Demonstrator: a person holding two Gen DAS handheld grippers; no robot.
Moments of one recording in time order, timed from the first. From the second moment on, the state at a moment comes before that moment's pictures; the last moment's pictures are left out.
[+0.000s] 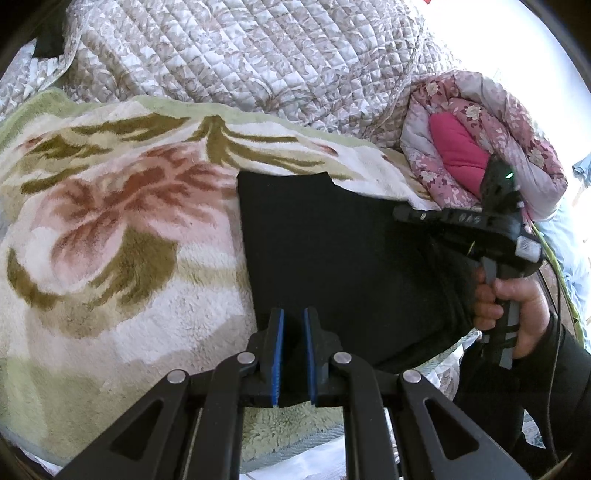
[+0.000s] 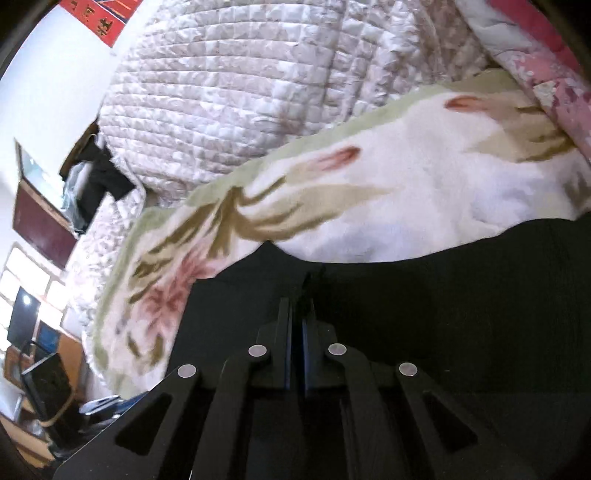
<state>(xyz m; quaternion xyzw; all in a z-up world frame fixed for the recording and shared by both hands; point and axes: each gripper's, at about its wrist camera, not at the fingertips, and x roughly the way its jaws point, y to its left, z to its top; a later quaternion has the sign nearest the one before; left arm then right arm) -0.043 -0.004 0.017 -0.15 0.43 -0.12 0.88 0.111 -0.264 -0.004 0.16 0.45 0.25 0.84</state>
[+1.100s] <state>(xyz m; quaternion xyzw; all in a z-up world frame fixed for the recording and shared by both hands) -0.047 -0.051 0.012 -0.07 0.45 -0.15 0.88 0.002 -0.268 -0.005 0.15 0.48 0.26 0.82</state>
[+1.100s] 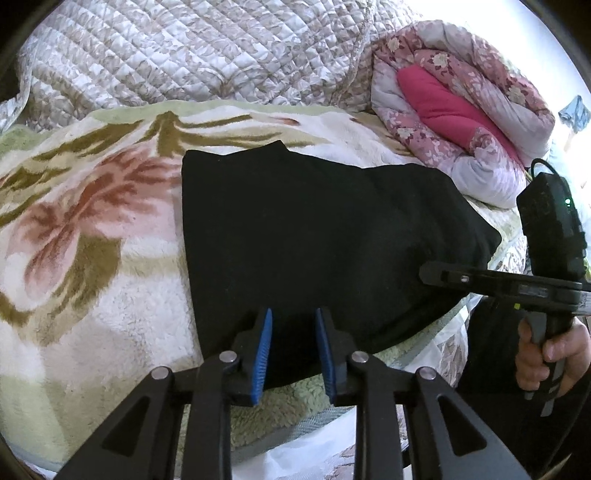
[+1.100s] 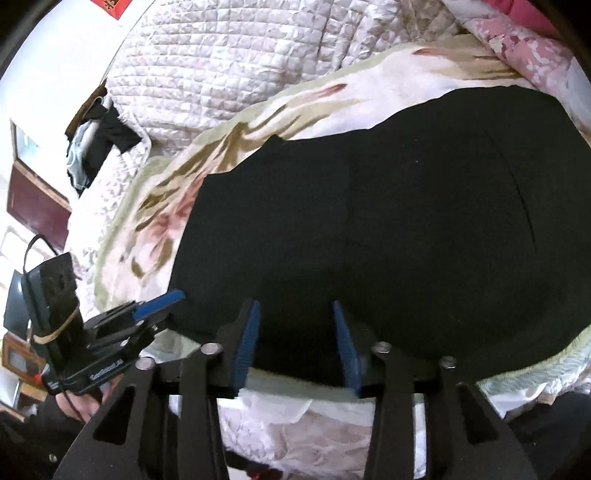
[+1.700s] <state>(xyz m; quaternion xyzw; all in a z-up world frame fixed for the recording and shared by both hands) -0.040 -0.051 0.031 -0.07 0.43 -0.13 0.89 -0.015 -0.272 0.027 0.11 0.43 0.25 0.86</state>
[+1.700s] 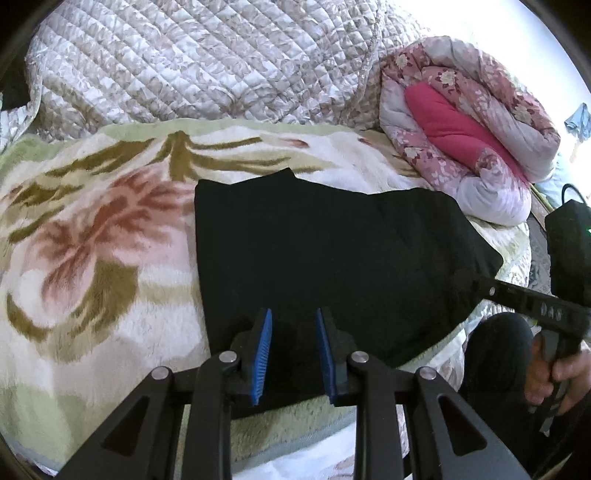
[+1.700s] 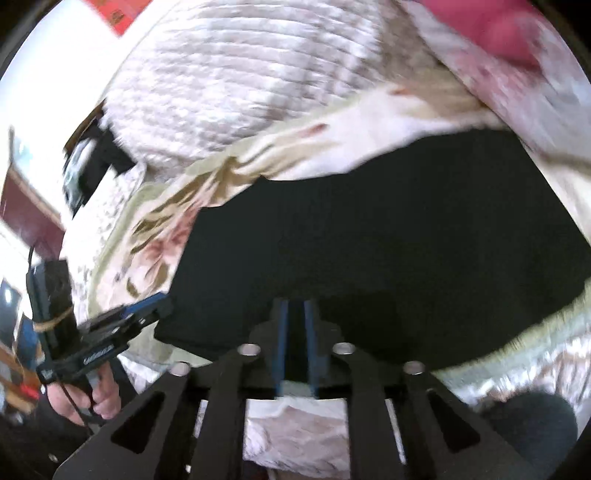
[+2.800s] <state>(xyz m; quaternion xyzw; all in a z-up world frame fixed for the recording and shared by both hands) -0.023 -0.047 0.017 -0.06 0.45 -0.10 0.89 0.001 -0.321 0.015 0.10 0.42 0.15 0.89</state>
